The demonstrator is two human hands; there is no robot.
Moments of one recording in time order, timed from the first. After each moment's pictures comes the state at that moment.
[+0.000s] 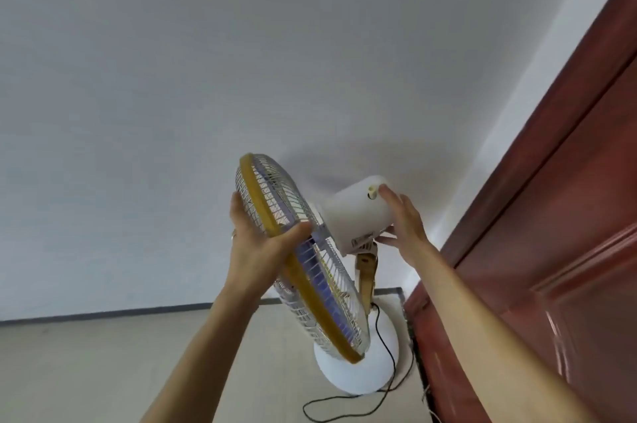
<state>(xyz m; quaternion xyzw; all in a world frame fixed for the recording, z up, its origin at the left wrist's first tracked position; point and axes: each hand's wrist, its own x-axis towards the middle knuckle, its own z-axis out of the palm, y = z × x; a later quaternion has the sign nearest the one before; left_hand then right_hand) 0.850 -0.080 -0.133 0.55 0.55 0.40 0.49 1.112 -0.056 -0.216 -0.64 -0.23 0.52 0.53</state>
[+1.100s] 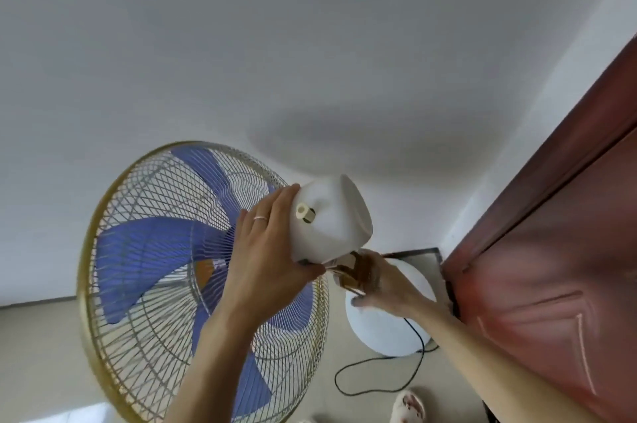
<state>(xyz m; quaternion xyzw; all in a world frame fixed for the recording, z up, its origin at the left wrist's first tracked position) 0.880 -0.037 -0.196 0.82 0.53 0.18 0.12 1.081 -0.078 -0.401 -0.65 -0.51 0.53 0.19</state>
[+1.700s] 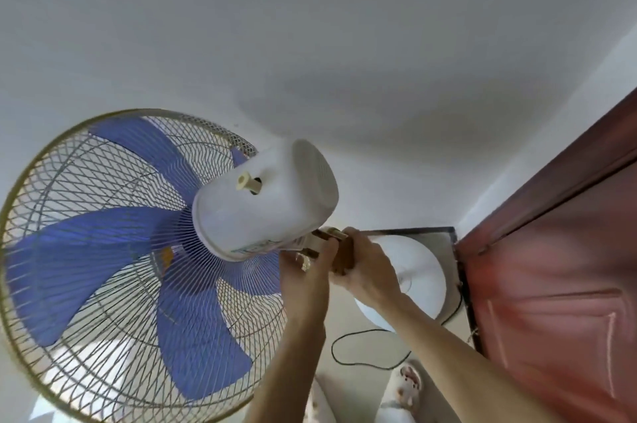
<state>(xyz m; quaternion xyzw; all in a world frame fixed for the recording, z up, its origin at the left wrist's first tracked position) 0.921 -0.092 -0.316 0.33 0.71 0.40 0.48 1.024 -0.078 -0.429 -0.70 -0.55 0.39 0.25</state>
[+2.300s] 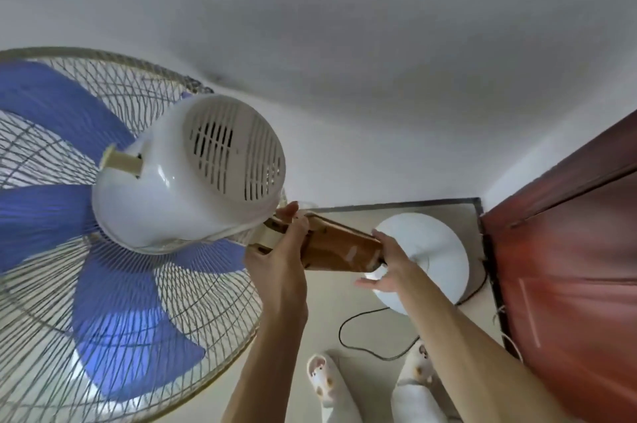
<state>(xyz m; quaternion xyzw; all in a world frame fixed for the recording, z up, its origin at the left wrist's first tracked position) 0.888 -0.063 -0.364 0.30 0.67 0.54 0.42 1.023 -0.051 -0.558 -0.57 0.18 0.75 0.29</state>
